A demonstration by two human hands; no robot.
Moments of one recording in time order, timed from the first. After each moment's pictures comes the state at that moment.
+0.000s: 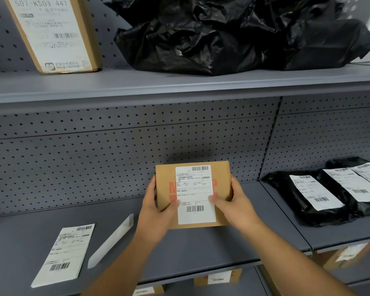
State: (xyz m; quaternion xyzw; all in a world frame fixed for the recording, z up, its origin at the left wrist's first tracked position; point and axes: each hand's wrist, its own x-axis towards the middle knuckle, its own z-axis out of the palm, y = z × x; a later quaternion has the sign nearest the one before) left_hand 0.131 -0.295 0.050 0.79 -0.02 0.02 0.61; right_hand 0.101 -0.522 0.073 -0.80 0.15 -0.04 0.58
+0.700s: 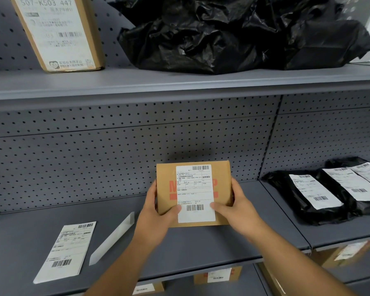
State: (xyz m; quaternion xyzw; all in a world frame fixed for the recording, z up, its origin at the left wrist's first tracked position) left_hand 0.120 -0.287 0.049 0.79 -0.03 -0.01 0.62; right_hand 0.092 -0.533 0.061 -0.82 0.12 -0.02 0.56
